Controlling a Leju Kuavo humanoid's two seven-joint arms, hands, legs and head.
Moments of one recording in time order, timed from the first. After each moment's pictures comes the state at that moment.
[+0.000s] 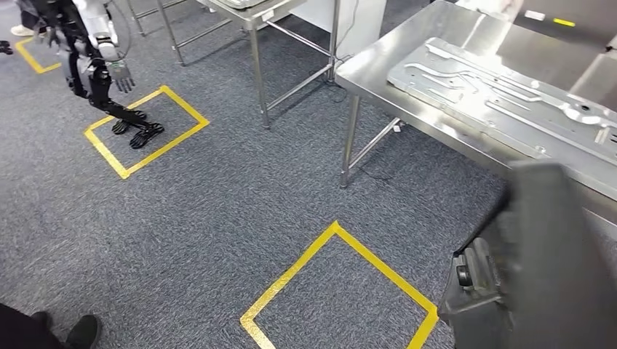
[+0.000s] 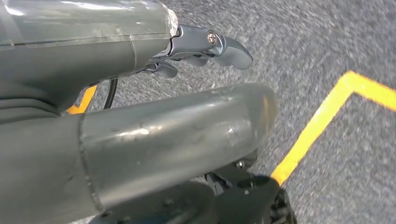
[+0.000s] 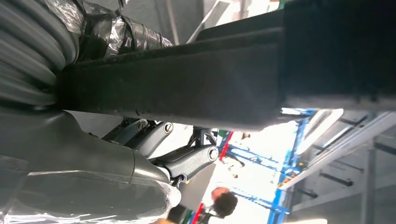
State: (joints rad) left arm -0.04 -0.06 -1.52 -0.02 1.49 0.18 -0.44; right arm 0.69 0.28 0.12 -2.29 0.46 -0.40 -0.56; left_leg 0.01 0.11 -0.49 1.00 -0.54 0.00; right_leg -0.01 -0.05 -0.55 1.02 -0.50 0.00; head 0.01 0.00
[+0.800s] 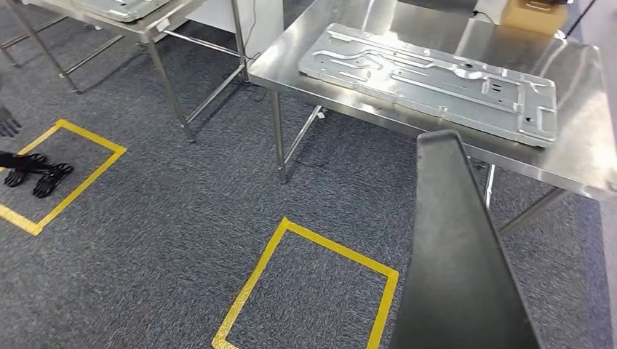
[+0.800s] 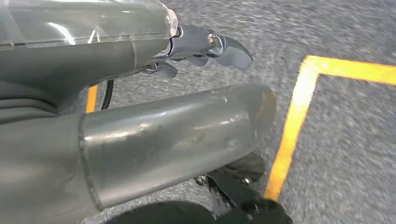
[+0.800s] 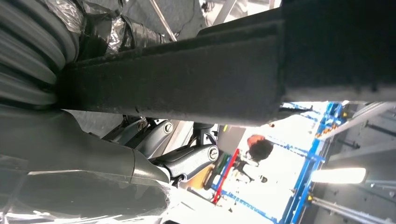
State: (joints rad) left arm -0.07 -0.06 -1.53 -0.02 1.50 0.22 -0.38; right arm 0.68 0.27 0.16 -2.29 0.52 -0.40 -0.46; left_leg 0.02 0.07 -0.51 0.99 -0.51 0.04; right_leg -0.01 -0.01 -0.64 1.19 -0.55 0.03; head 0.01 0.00
